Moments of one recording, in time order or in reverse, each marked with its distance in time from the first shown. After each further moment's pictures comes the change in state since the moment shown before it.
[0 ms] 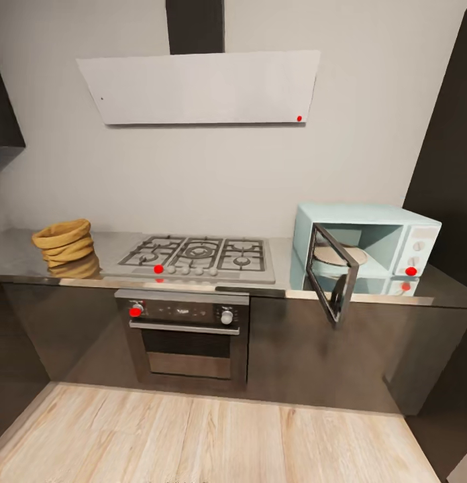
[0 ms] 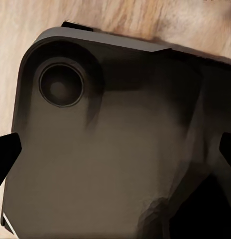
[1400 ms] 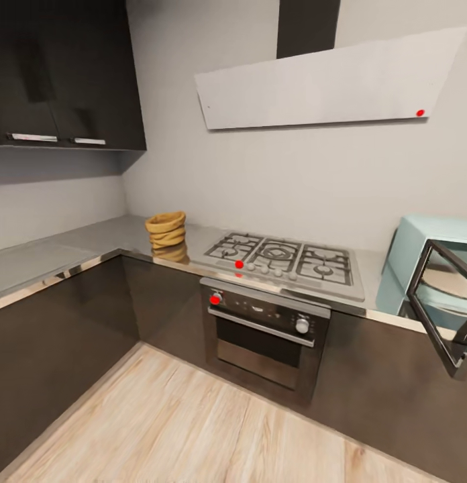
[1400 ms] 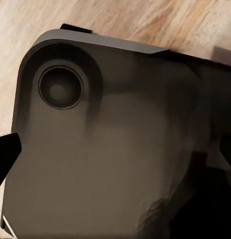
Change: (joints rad) left arm 0.000 0.003 0.000 0.001 -0.004 0.000 -0.008; right arm 0.000 0.012 0.000 0.001 0.001 -0.001 0.000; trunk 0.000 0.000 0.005
